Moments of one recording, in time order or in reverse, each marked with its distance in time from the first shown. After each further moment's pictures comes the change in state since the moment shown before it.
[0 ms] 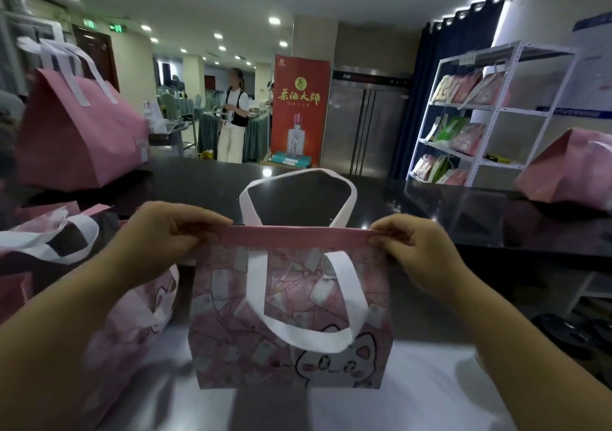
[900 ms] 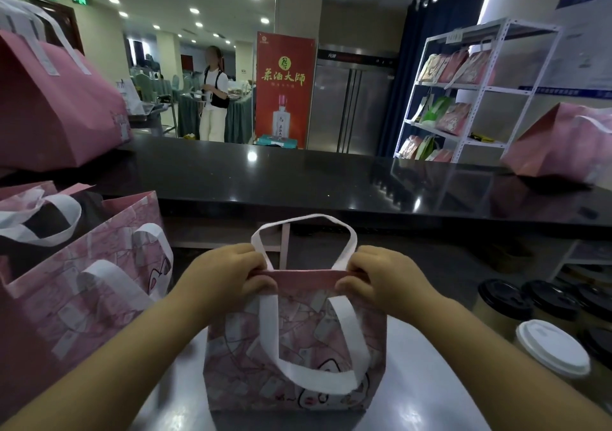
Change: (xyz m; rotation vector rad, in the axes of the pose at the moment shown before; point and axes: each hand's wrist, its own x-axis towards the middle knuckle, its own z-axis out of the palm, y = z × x) left_hand -0.028 -0.024 0.098 0.354 -0.209 0.160; right_hand -0.035 0.025 0.063 -0.651 -0.302 -0.039
